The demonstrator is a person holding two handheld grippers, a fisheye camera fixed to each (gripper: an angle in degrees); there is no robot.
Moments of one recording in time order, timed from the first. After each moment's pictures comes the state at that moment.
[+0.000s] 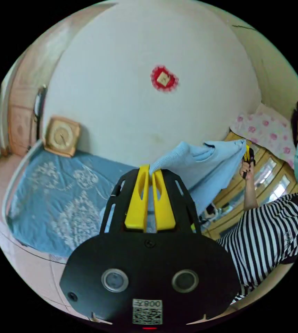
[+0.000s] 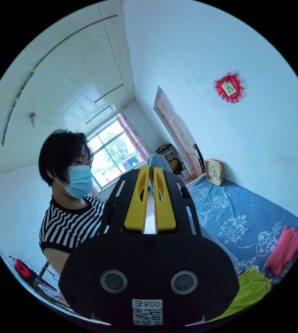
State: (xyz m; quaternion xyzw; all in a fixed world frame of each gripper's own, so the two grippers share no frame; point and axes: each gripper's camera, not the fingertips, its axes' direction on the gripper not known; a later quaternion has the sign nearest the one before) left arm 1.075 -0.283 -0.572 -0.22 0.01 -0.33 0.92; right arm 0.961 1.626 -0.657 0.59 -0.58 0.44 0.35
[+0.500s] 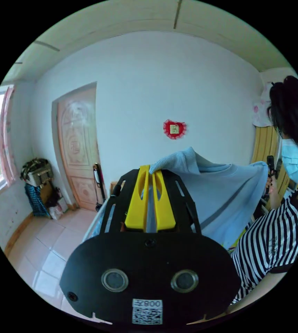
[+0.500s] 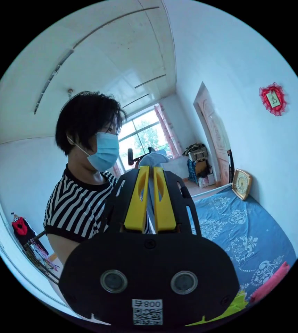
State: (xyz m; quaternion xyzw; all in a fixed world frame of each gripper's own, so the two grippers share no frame) left arm 1.110 -0.494 -0.742 -0.16 -0.25 -0.12 0.95; right arm 0.906 1.597 -0.625 0.69 -0.57 0.29 0.35
